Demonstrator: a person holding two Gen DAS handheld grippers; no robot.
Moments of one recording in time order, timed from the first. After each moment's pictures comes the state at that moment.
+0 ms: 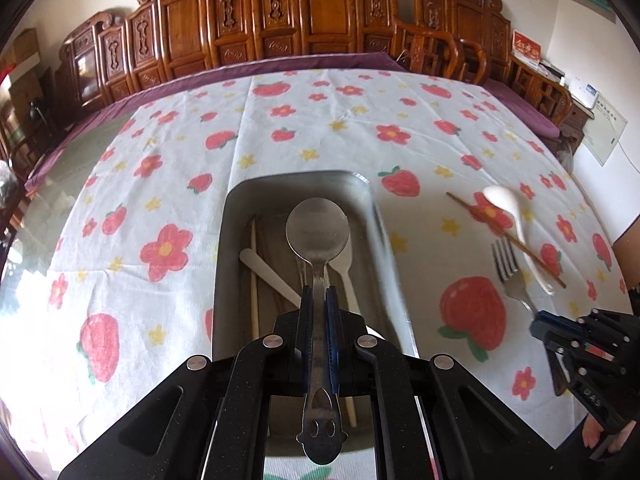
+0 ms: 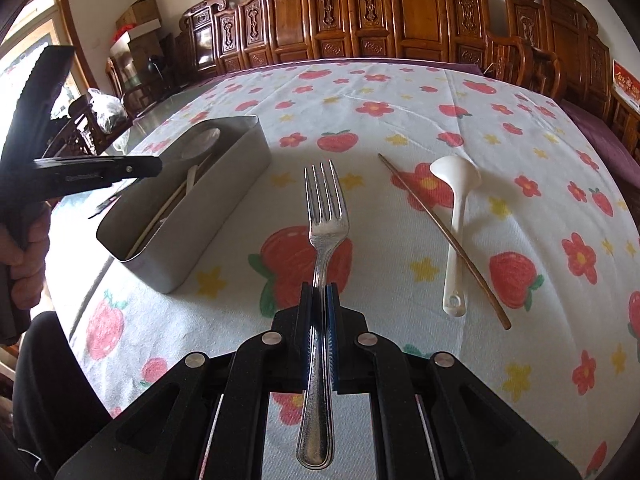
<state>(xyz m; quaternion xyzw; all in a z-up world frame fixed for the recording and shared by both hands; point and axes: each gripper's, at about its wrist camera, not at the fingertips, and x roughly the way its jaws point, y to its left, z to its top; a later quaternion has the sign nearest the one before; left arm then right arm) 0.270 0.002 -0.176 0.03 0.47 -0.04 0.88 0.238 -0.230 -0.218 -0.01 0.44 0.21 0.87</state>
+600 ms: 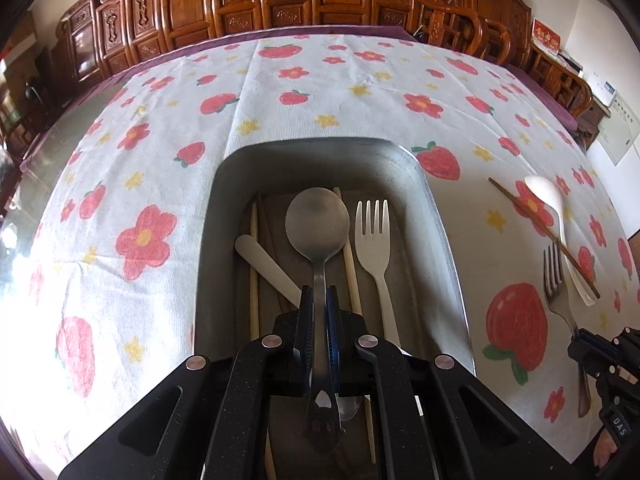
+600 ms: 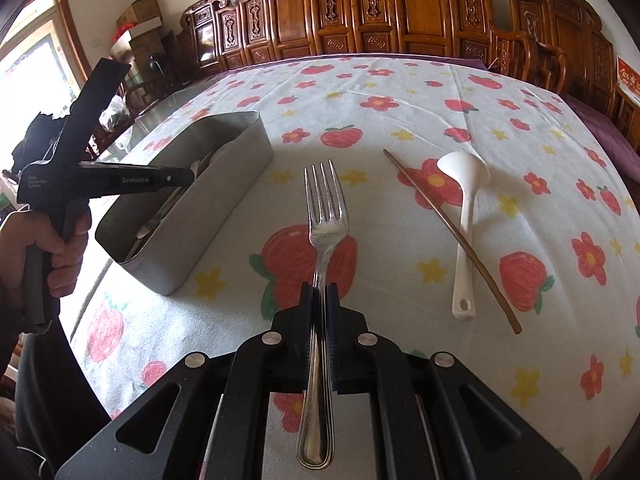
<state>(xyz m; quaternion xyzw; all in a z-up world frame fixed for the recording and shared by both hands) 0.305 0.013 -0.212 0.02 0.51 -0.03 0.86 0.243 -0.225 -0.223 -0.01 0.45 0.22 0.87</state>
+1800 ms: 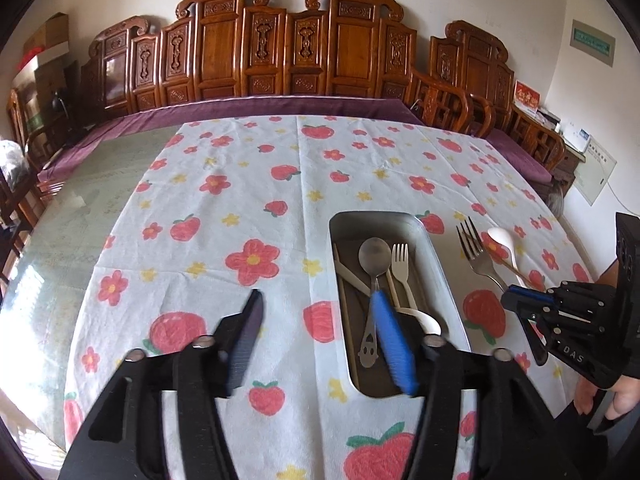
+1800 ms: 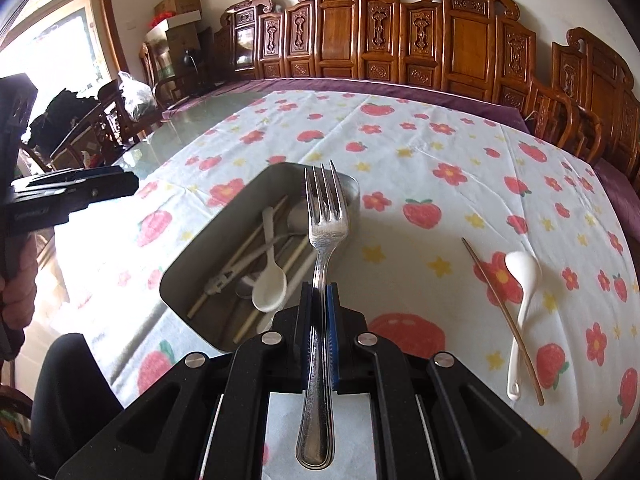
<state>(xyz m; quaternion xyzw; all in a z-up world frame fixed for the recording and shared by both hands) 0.215 0.105 -0.115 -0.02 0.40 -0.05 0.91 0.252 -0.131 -0.159 -0.05 0.41 0.26 0.87</state>
